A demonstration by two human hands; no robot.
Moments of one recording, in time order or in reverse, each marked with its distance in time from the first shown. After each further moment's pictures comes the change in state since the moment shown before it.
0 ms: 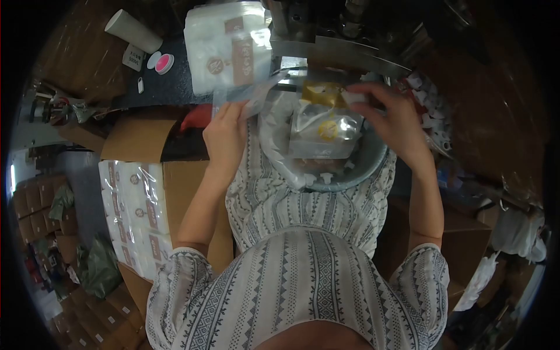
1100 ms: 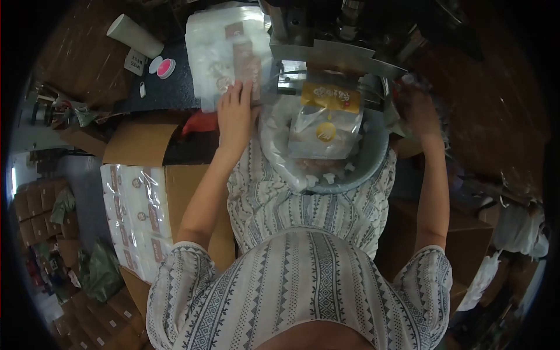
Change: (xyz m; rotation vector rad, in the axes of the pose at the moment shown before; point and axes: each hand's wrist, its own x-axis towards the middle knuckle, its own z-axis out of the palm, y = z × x) left_hand 0.010 -0.036 0.062 0.221 0.021 0.179; right_hand 0.010 0.119 -0.030 -0.564 0.053 0.230
